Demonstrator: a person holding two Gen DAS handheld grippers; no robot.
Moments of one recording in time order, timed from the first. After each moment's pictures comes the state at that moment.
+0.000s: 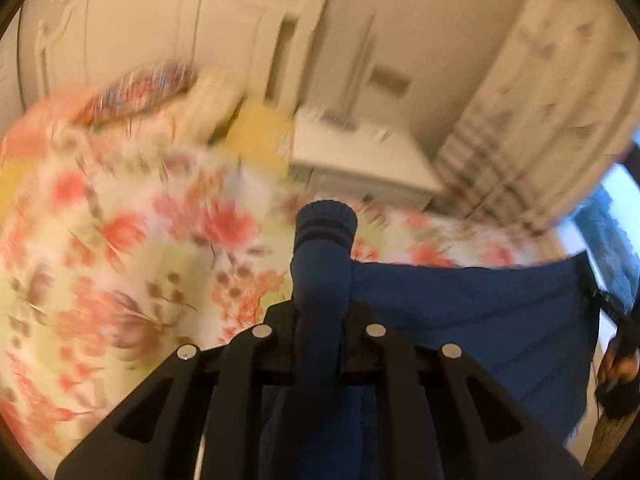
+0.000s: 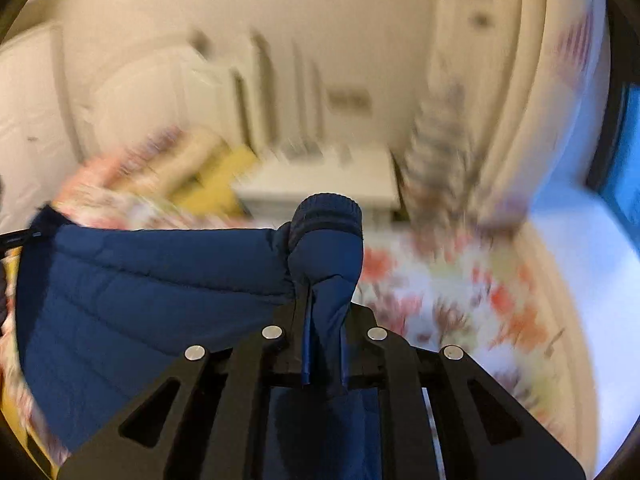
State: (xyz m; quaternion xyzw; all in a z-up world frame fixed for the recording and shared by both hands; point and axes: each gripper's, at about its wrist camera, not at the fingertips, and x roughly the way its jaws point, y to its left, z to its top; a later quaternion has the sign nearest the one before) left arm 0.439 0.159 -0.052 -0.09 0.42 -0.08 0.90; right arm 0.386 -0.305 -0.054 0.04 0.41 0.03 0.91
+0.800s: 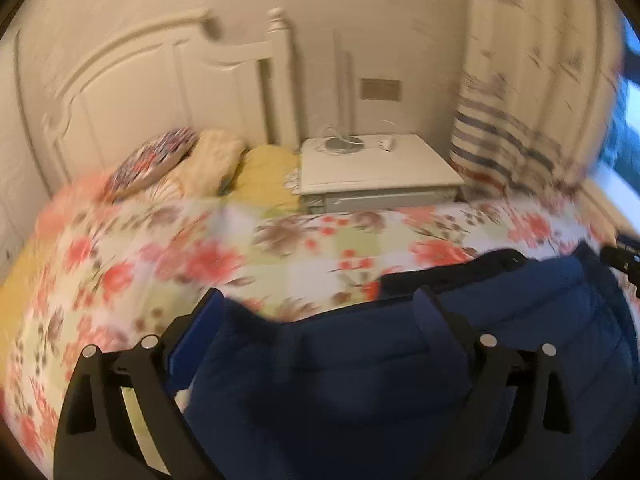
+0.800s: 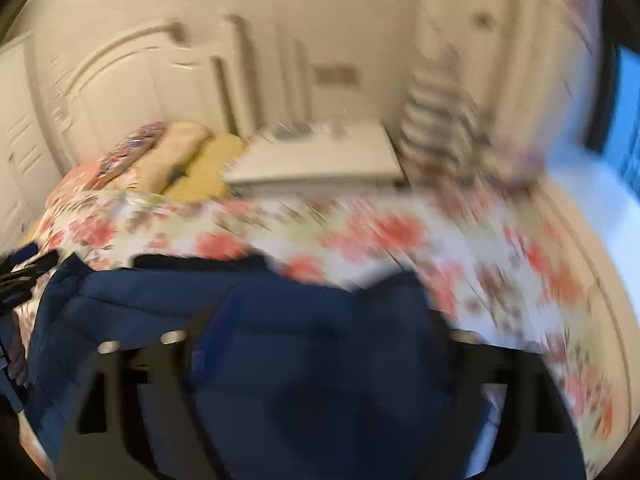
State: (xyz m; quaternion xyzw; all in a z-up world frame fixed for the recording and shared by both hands) left arm 0.412 0.050 -0.058 0.07 0.33 -0.04 0.94; right arm 0.366 -0.218 -0.039 0.00 0.33 0.07 0.94
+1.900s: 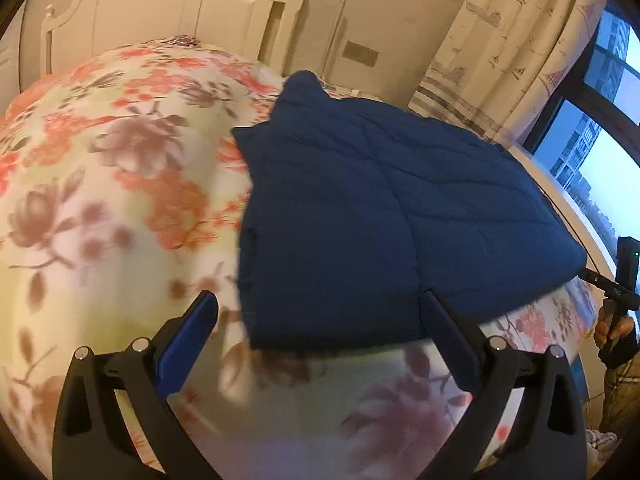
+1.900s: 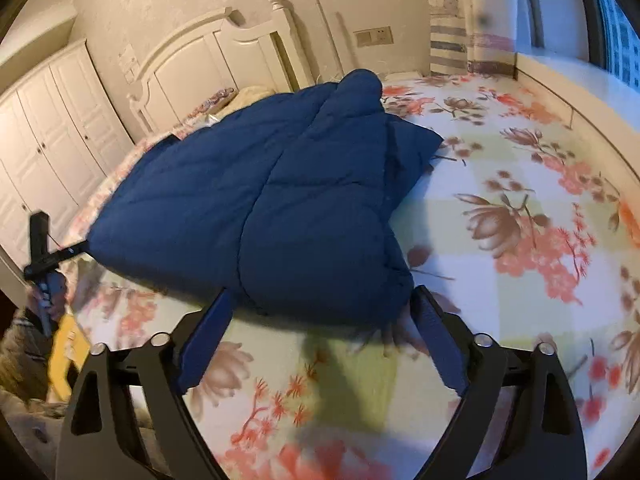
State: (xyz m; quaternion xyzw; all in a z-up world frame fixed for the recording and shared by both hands) left arm 0.188 0.199 -0.155 -0.08 0.39 -0.15 0.91; right arm 0.133 -0.330 -0.139 0.09 0.38 0.16 0.91
